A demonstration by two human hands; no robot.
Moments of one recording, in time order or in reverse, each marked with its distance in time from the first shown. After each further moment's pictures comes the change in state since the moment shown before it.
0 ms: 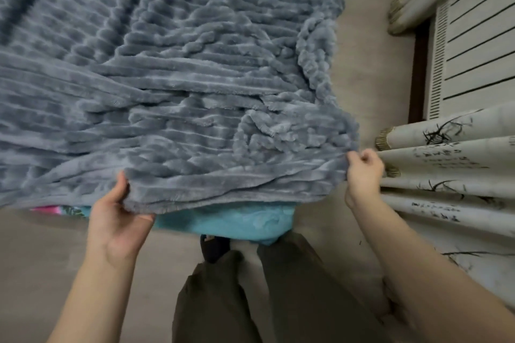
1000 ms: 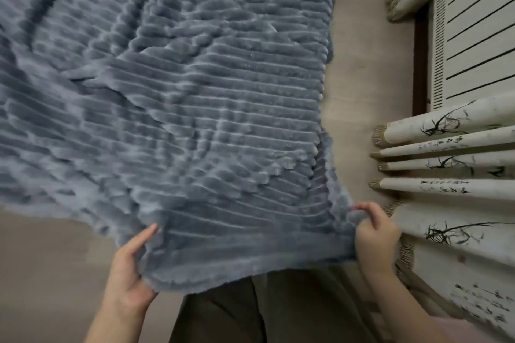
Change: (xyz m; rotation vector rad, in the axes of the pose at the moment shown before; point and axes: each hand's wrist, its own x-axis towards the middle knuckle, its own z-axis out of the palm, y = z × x) left_hand -0.072 -0.025 -0.093 0.209 0.086 -0.219; right_hand -0.141 0.077 -0.093 -0.391 -0.126 -0.268
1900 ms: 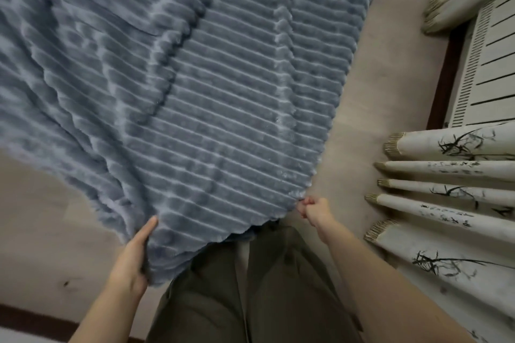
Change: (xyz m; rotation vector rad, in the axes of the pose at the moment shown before) left_hand 0.046 -0.068 -0.034 0.148 0.537 -0.004; right_hand 0.069 0.028 0.107 -0.108 -0.564 0.533
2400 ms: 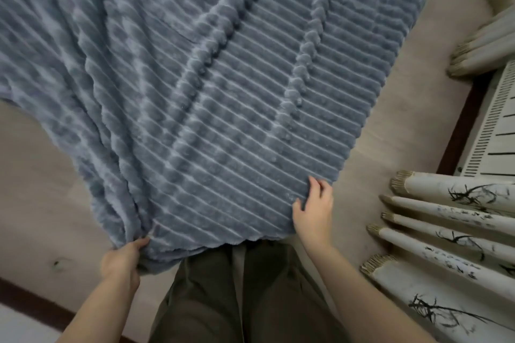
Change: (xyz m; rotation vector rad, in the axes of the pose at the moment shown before) left_hand 0.031 -0.010 -0.017 0.015 0.415 0.004; right_hand -0.031 -0.047 0.021 -0.458 0.315 -0.675
